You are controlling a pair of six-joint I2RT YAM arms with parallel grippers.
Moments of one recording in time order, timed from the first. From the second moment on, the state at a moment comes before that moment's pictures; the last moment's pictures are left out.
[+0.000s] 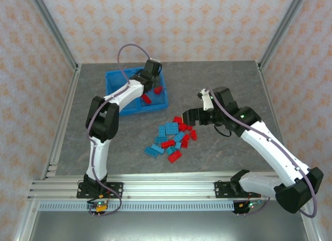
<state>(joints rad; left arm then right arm) -0.38 2.16 1.77 -0.36 -0.34 -0.06 0.56 1.12 1.14 -0.82 -0.22 0.34</state>
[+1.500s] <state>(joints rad) -0.48 0.59 0.84 -1.11 0.40 0.82 0.98 1.95 1.47 -0.83 -0.22 0.30</state>
